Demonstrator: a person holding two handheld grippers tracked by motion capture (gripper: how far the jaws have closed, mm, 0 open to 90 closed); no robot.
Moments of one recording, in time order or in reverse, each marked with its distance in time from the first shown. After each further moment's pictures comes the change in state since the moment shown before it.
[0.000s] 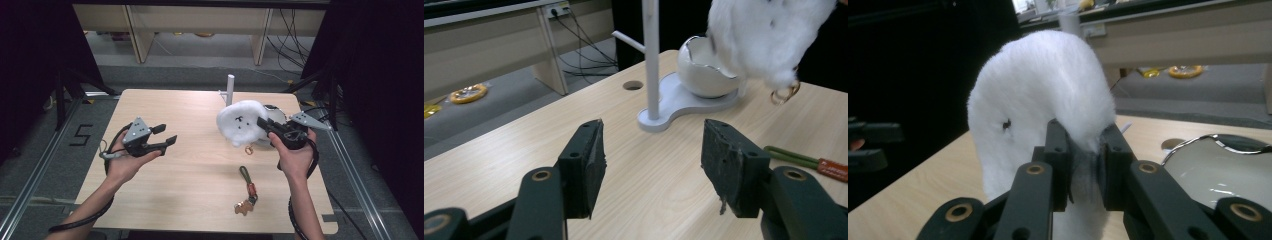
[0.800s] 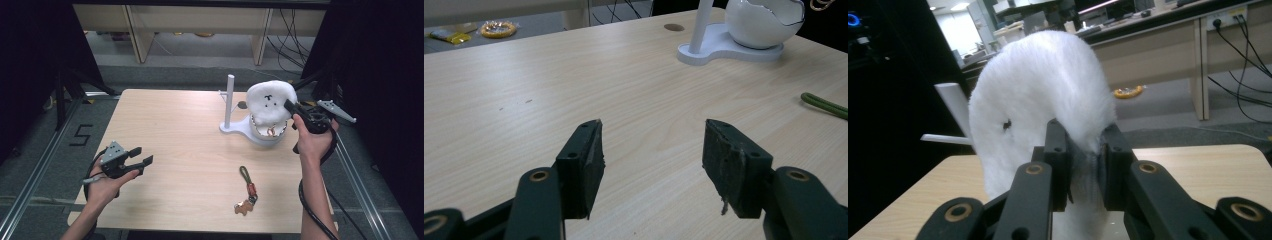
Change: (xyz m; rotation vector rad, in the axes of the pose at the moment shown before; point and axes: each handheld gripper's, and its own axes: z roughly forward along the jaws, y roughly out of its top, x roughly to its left) left arm 0.016 -0.079 -0.042 0.088 0.094 -0.169; right arm -0.070 0.022 -0.006 -0.123 -0.198 0.114
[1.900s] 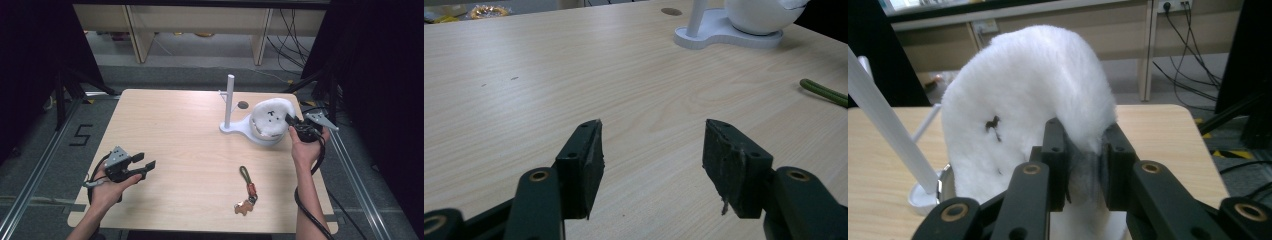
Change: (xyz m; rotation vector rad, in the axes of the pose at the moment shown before) left arm -0.005 -0.016 0.006 0.040 -0.009 -0.045; right arm -0.044 -0.058 0.027 0.087 -0.195 -0.128
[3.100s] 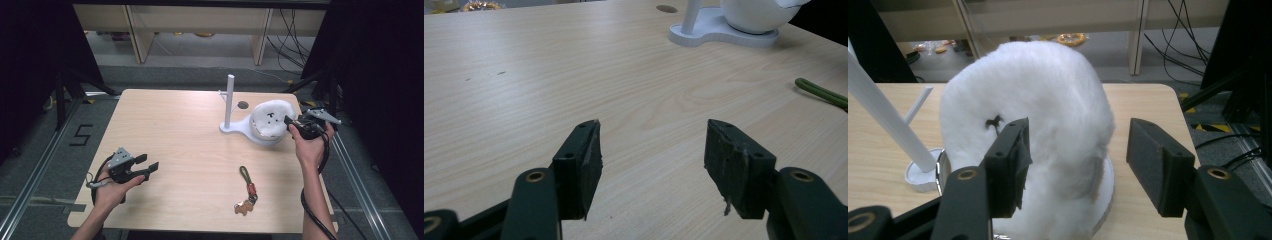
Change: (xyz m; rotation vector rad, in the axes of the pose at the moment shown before) left arm -0.005 -0.005 0.008 -0.003 -0.023 -0.022; right arm 0.004 0.019 -0.011 0.134 -0.047 -0.004
